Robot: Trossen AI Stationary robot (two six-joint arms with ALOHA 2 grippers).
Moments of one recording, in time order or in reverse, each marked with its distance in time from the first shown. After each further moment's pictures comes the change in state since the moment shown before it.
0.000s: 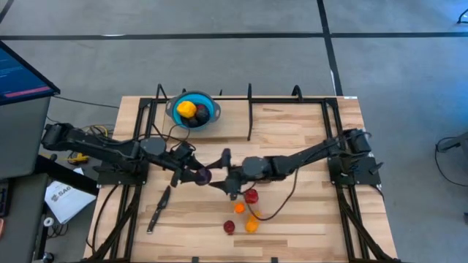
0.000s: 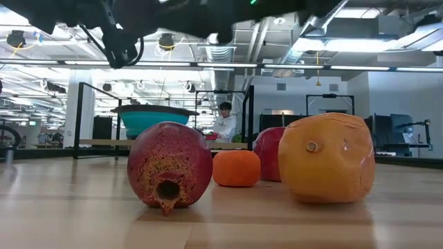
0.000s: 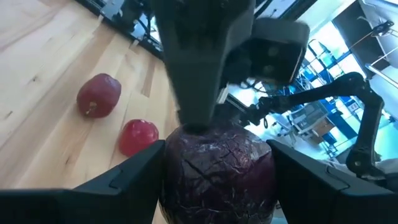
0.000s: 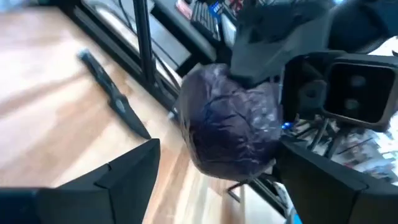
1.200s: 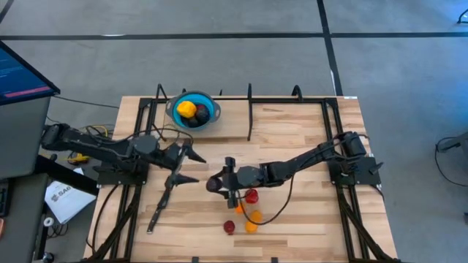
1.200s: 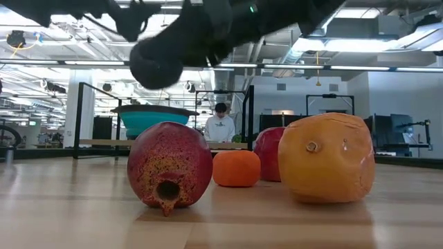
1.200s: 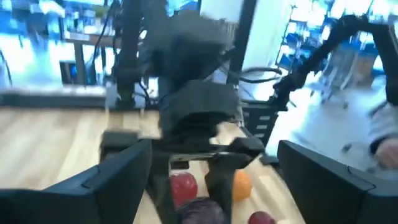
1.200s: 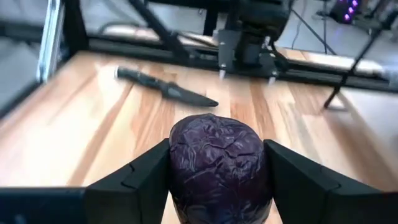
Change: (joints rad) left arm -0.035 -0.081 0.002 0.034 -0.047 0.572; right arm 0.021 0.055 -0.017 -0.102 0.022 0.707
